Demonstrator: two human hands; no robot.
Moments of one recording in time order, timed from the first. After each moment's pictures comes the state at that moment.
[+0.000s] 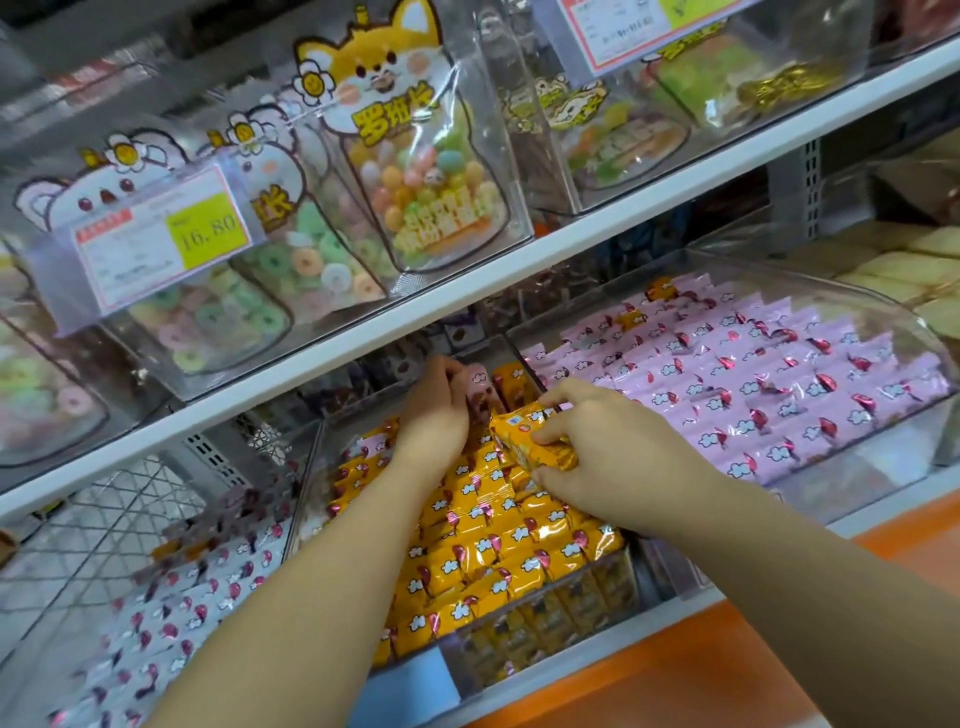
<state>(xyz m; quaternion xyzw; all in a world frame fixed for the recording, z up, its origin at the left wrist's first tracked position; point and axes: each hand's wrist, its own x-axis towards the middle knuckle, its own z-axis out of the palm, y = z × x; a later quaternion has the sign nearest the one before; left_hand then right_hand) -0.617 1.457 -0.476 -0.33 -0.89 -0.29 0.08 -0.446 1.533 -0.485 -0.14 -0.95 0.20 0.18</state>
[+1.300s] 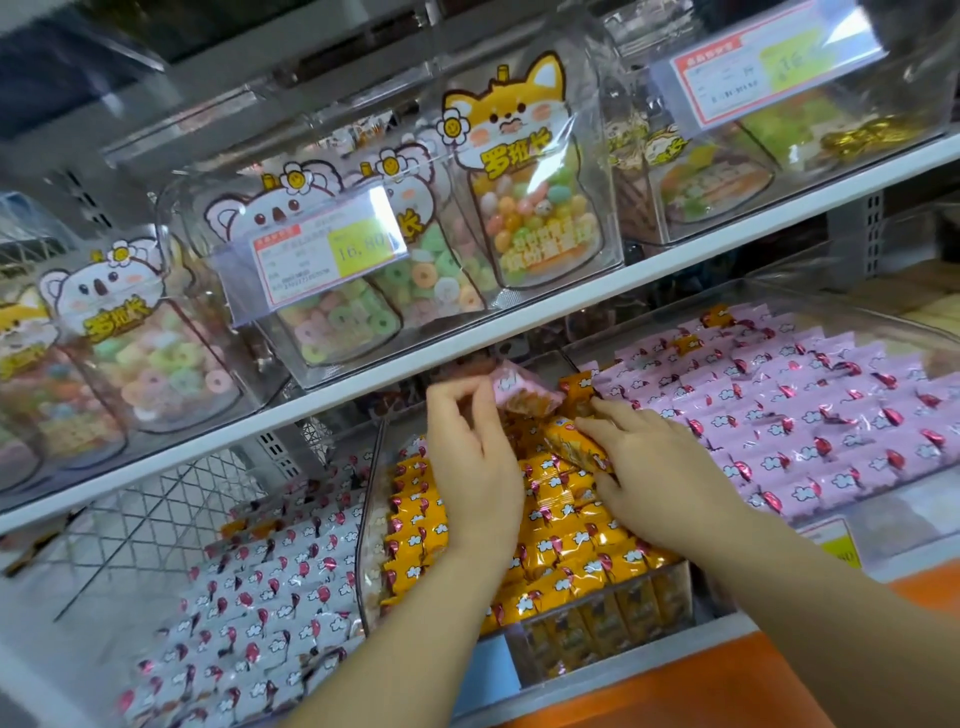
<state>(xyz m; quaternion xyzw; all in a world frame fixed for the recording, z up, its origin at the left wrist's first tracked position) -0.543 1.406 -0.466 -0.34 -0.68 -0.60 0.26 -0.462 1.515 -0.494 -0.18 -0.96 0.13 0.18</state>
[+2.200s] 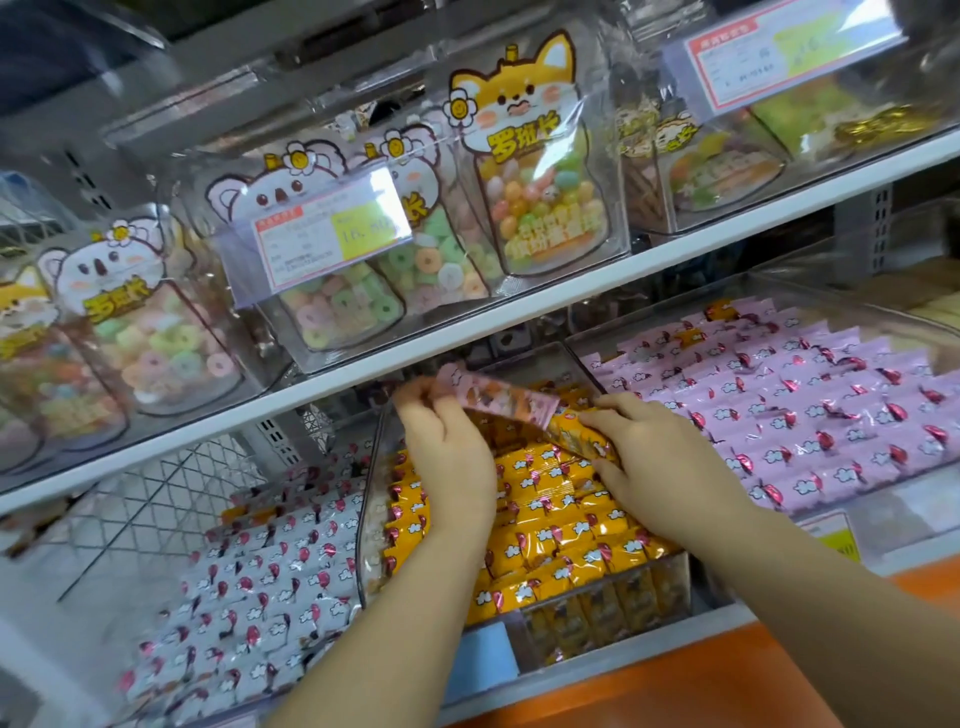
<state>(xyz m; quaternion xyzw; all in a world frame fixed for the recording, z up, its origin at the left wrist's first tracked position) -0.565 1.405 -0.465 -0.19 -0.71 -0.65 0.20 -0.463 1.518 -0.499 -0.17 -0.95 0.15 0.24</state>
